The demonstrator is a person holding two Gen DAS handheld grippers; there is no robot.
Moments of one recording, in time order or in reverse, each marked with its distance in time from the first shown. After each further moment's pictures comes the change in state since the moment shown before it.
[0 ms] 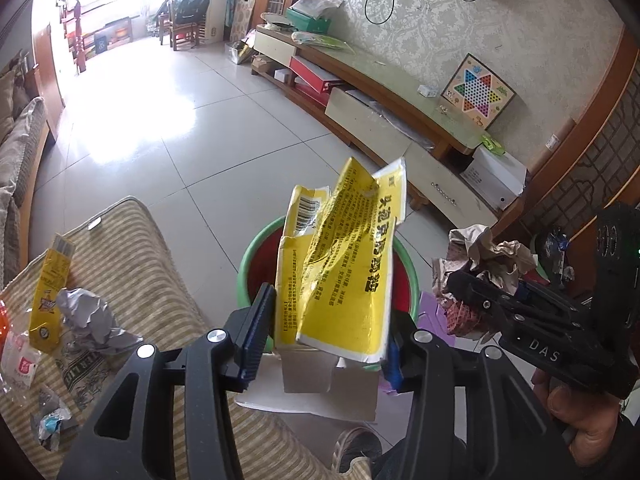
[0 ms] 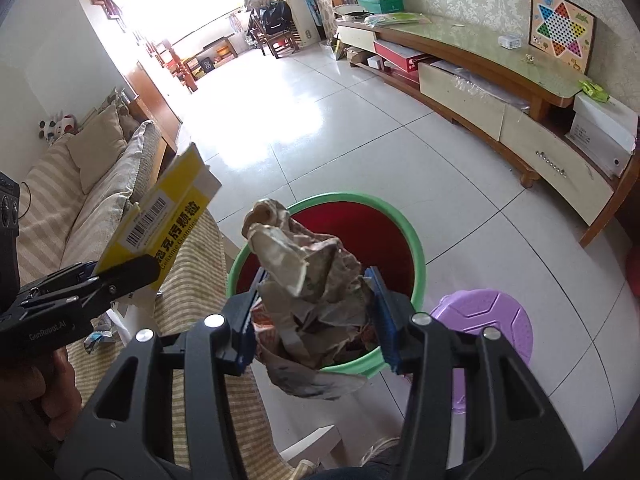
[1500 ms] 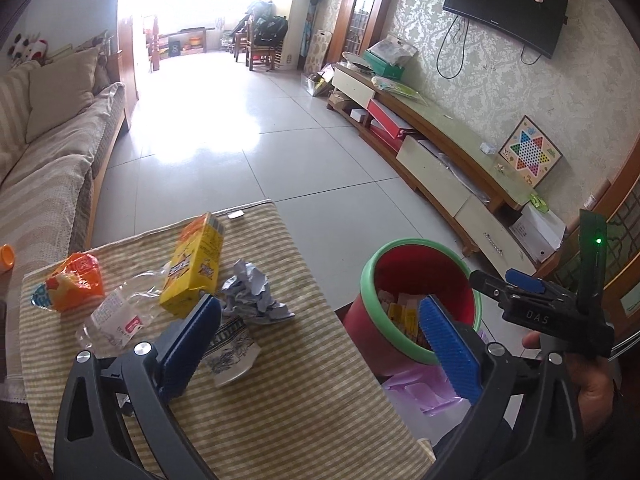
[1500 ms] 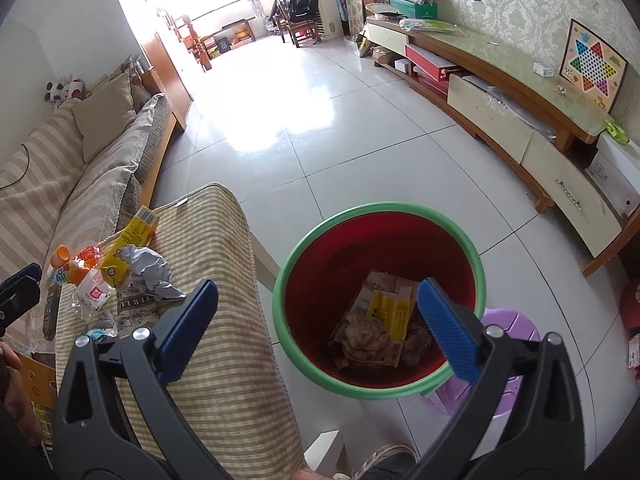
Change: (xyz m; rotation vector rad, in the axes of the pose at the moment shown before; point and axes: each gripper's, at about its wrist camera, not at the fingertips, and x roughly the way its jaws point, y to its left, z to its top) left arm -0.118 0.122 -0.040 -0.171 -0.146 0.170; right arm 0.031 0.096 0.012 -0.129 0.030 -0.018
